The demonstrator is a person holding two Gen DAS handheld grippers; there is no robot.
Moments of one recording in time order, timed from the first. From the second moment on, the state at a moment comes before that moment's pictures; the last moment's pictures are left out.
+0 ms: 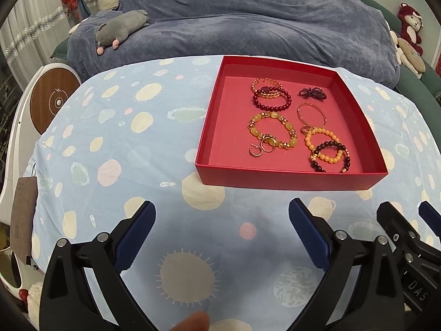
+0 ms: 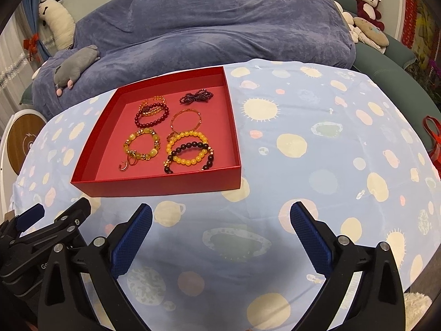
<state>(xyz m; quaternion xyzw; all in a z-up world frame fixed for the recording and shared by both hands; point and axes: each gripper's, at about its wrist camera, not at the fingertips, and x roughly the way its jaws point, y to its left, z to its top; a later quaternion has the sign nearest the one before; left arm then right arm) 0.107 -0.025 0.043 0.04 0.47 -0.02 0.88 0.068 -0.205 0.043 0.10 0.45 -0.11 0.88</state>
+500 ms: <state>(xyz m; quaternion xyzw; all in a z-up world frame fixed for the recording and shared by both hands) 0.114 -0.026 0.042 0.04 0.47 -0.01 0.88 0.070 -0.205 0.042 0.09 0.45 -0.11 0.88</state>
